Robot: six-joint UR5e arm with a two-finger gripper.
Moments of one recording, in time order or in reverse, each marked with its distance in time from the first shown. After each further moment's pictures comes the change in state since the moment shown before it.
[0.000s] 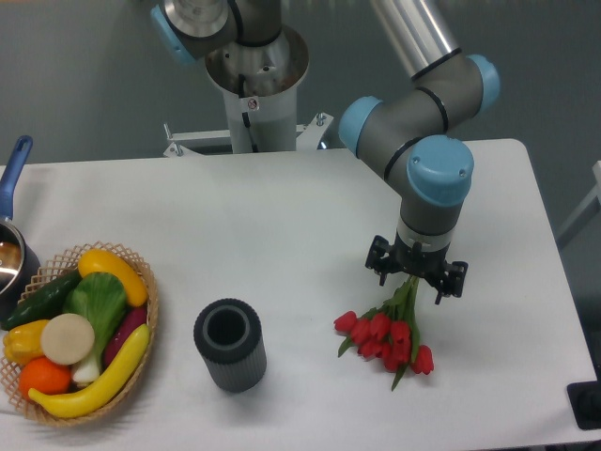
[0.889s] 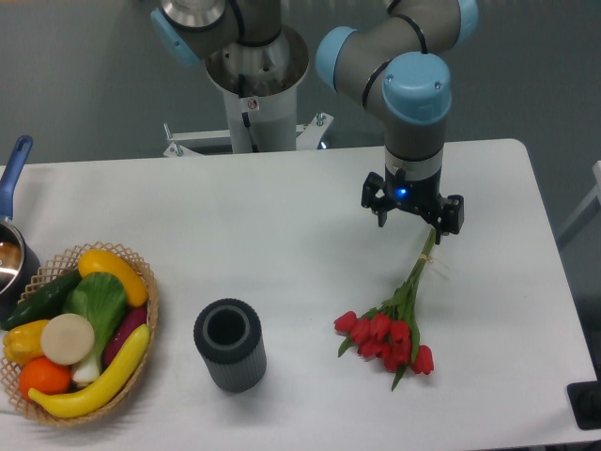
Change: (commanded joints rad) arm 0.041 0.177 -0.160 -0.012 0.069 0.126
